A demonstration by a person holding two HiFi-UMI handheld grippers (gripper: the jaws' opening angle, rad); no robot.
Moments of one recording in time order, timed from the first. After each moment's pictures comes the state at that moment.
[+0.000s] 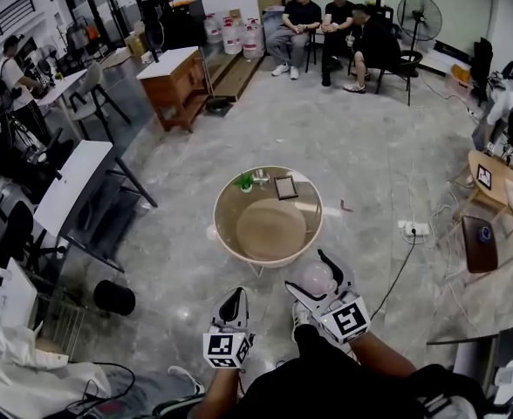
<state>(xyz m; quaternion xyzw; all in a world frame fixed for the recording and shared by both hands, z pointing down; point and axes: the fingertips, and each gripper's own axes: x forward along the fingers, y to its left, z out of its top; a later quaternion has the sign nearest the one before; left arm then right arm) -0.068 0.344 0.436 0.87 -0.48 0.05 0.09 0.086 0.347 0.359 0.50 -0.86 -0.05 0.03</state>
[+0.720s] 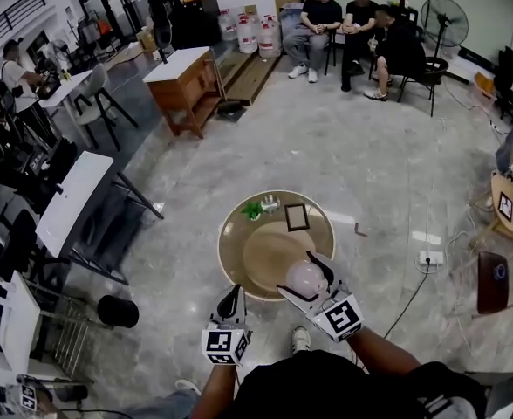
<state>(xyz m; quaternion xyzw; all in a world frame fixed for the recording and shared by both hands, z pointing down) -0.023 0.154 0.429 0.86 -0.51 0.07 0.08 0.109 0.153 0.369 0.42 -0.90 -0.04 0.04</state>
